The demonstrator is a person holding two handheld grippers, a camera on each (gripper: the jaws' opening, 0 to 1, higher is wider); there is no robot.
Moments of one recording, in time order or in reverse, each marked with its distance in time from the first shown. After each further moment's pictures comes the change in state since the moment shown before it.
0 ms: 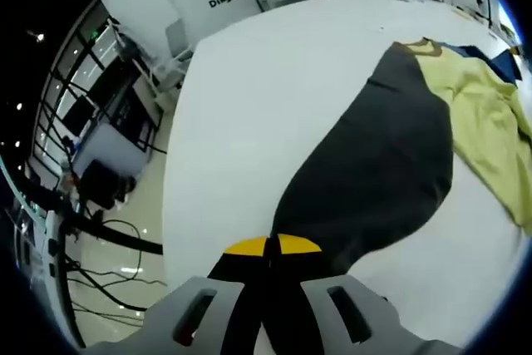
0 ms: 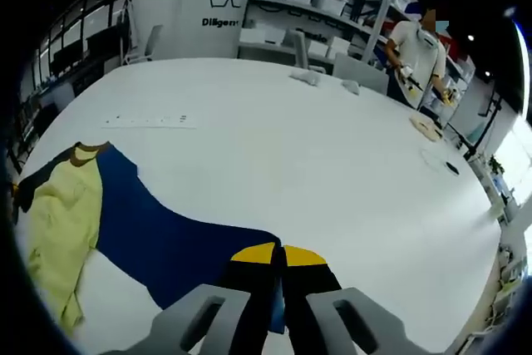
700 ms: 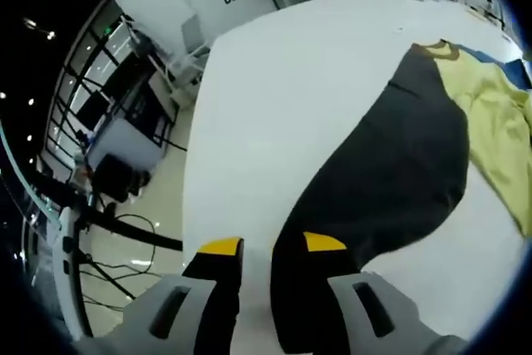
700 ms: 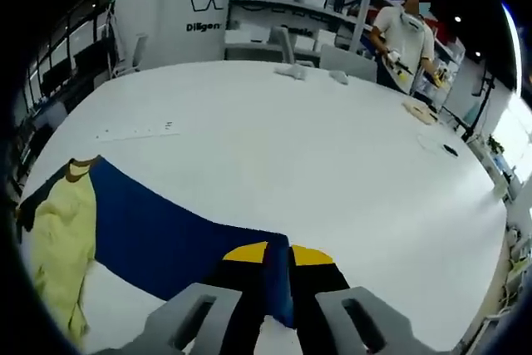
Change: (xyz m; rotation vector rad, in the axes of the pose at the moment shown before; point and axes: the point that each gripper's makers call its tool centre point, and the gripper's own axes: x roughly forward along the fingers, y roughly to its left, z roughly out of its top) left arm -0.008 0.021 0.004 -0.020 0.004 0.088; right arm 0.000 -0.002 -0.004 0.090 -0.020 0.042
